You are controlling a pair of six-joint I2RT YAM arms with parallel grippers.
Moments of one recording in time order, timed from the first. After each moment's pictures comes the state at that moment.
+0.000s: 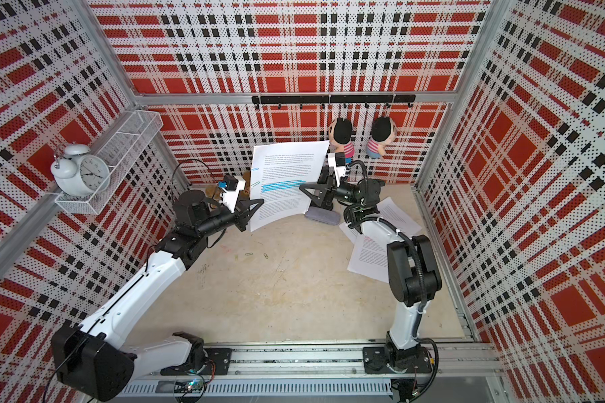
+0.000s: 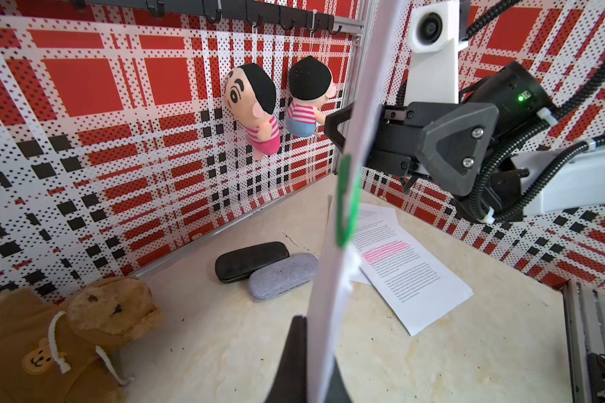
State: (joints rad) left arm -0.29 1.22 1.06 0.00 0.55 -0.03; right arm 0.28 1.85 1.34 1.12 -1.07 0.71
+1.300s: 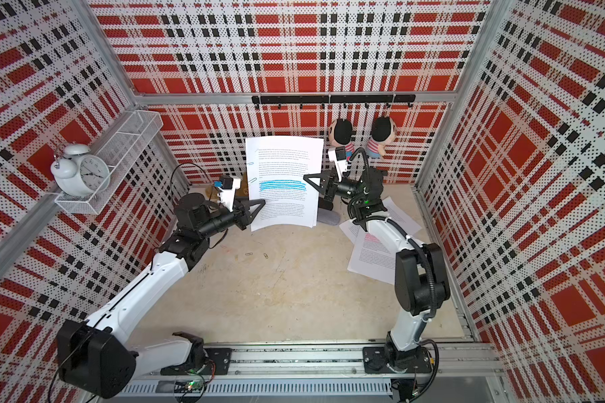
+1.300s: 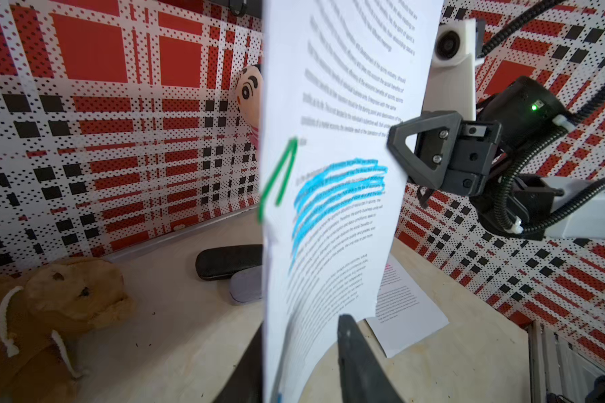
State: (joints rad) left arm -0.27 1.24 1.02 0.12 0.57 -0.18; right arm 0.26 1.76 1.36 0.79 -1.06 0.64
